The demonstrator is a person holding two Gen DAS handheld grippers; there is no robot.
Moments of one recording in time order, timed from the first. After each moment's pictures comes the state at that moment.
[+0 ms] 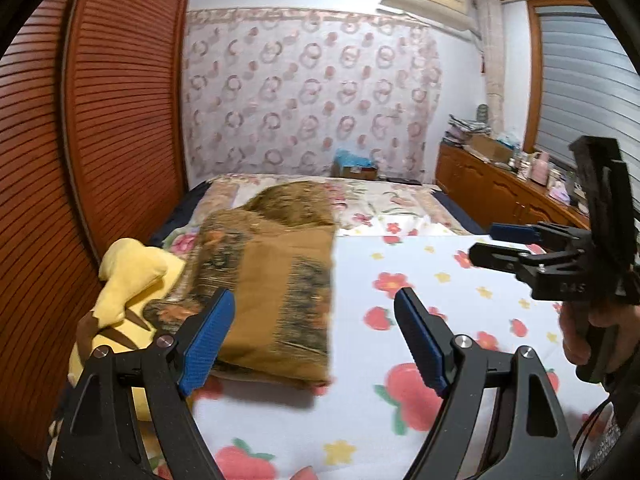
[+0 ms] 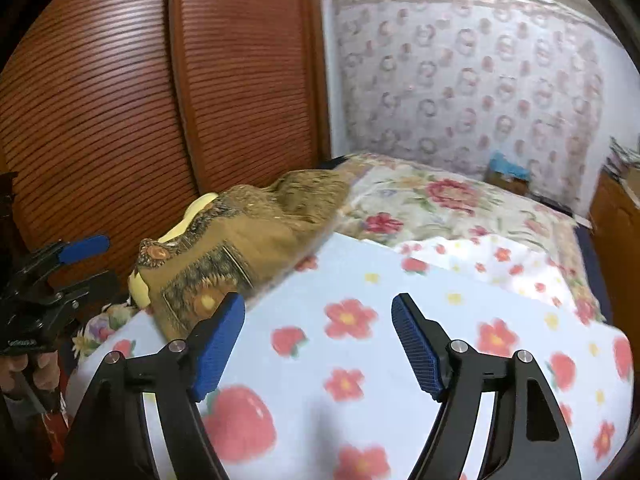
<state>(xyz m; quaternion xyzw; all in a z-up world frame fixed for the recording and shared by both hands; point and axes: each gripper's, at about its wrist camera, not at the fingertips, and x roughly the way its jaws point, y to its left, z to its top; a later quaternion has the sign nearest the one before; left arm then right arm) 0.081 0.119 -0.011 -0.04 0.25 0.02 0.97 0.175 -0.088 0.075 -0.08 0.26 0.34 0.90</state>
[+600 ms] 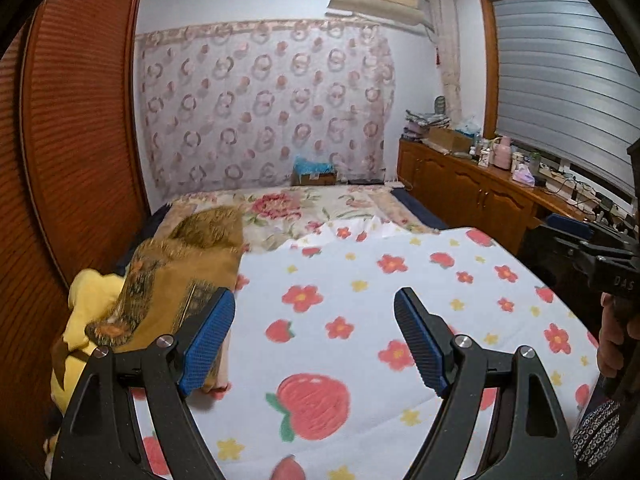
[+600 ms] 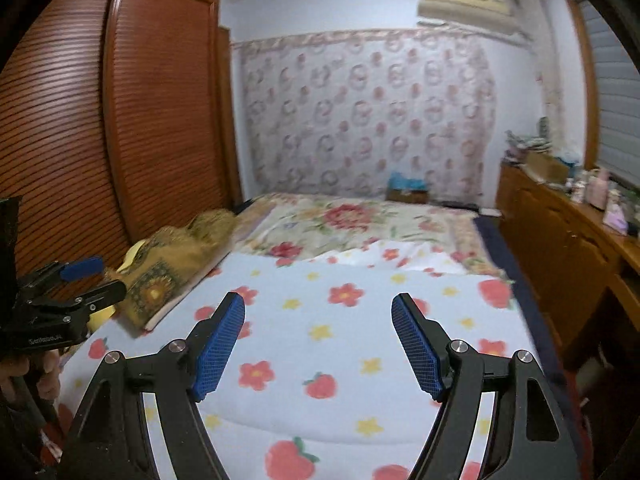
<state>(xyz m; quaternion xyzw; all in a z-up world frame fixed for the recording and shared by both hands) 0.069 0.018 0.025 0.00 0.23 -0.03 0.97 0.071 -0.177 0.093 -0.03 0.19 0.18 0.96</state>
